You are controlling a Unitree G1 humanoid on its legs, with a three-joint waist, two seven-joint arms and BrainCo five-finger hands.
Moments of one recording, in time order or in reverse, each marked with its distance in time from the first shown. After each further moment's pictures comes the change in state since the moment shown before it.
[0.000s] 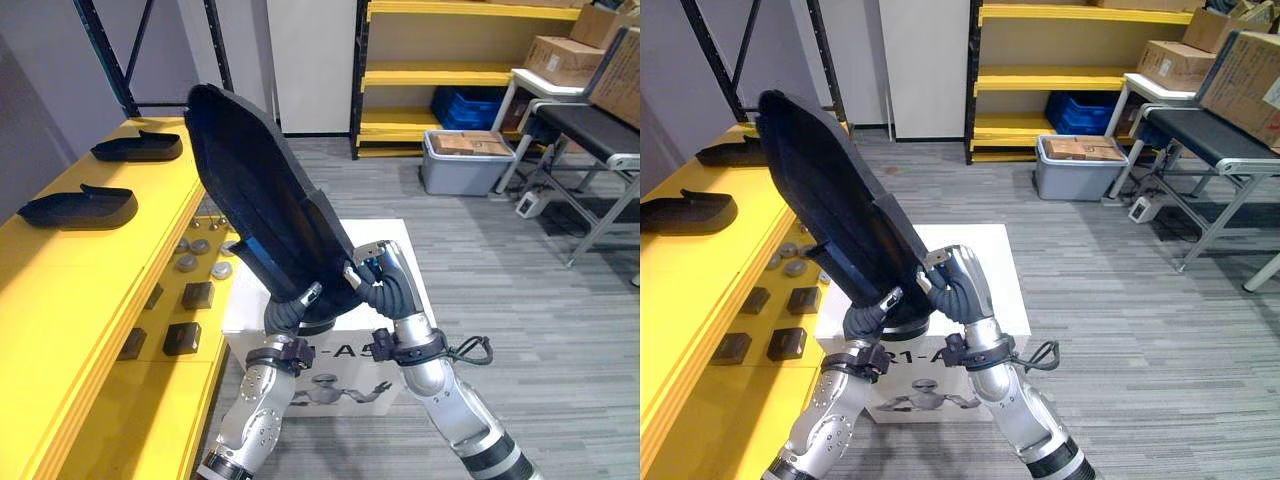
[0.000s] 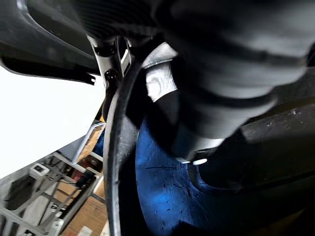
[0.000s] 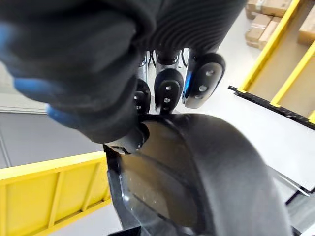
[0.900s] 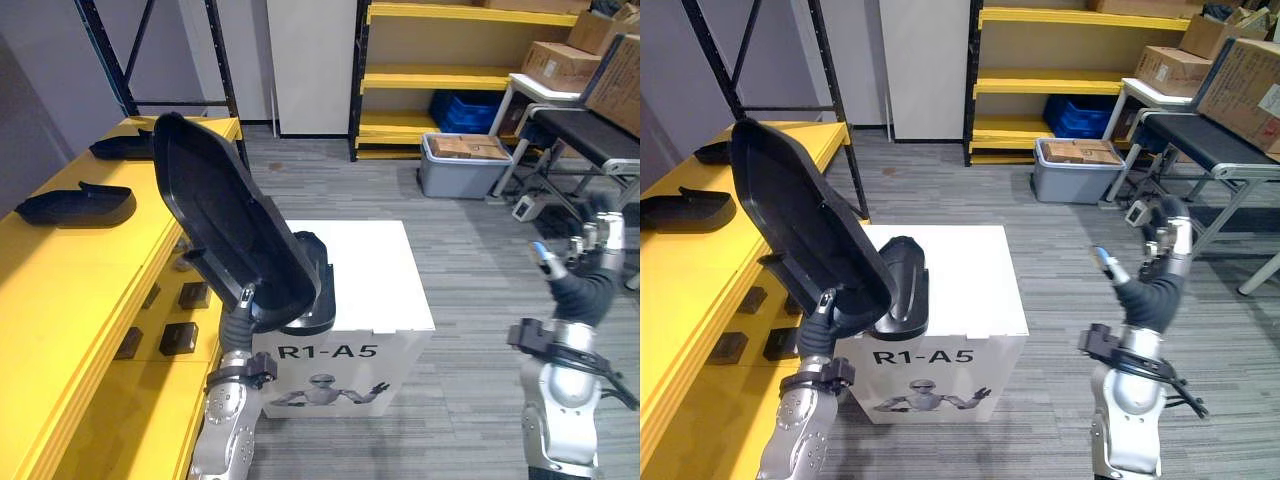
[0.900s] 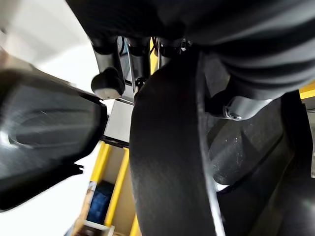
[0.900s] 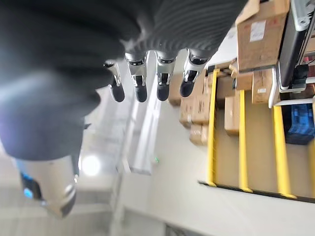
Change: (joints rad) left arm 0.199 -0.120 0.317 -0.053 0.395 0.011 -0.066; right arm 0.164 0.055 -0.816 -0.073 0.716 -0.133 0.140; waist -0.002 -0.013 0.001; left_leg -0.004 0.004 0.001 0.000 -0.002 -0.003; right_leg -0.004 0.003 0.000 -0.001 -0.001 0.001
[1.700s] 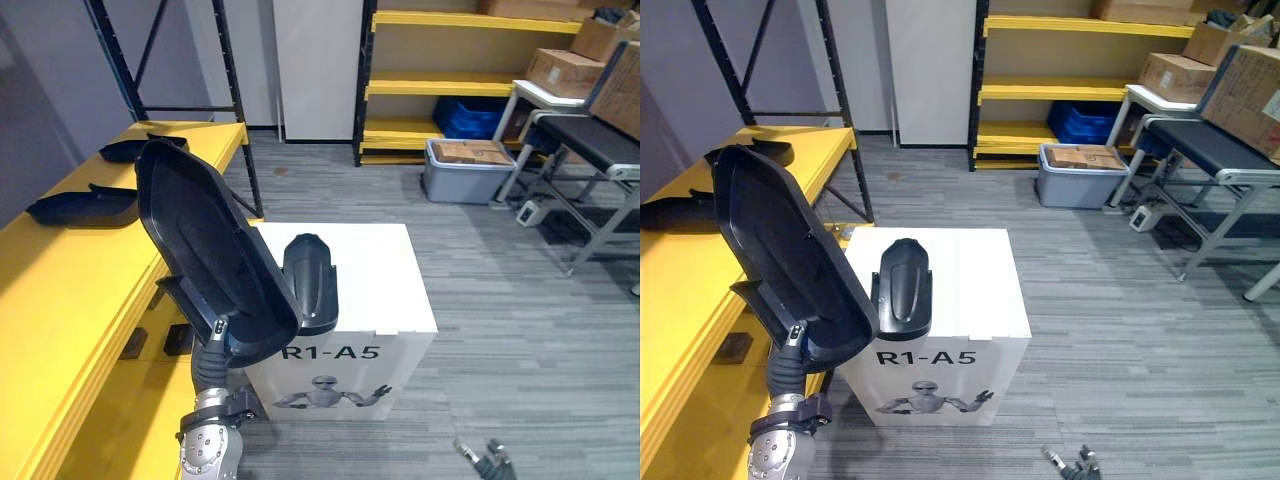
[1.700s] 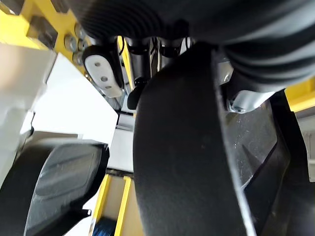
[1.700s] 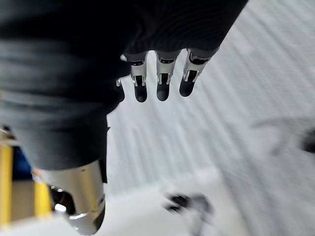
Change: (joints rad) left arm 0.206 -0.083 0.097 -0.159 0.115 -0.001 -0.037; right arm 0.302 0.185 0.094 0.997 -0.115 0.174 0.154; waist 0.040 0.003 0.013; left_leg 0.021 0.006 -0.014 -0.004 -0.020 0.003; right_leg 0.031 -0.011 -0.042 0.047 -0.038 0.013
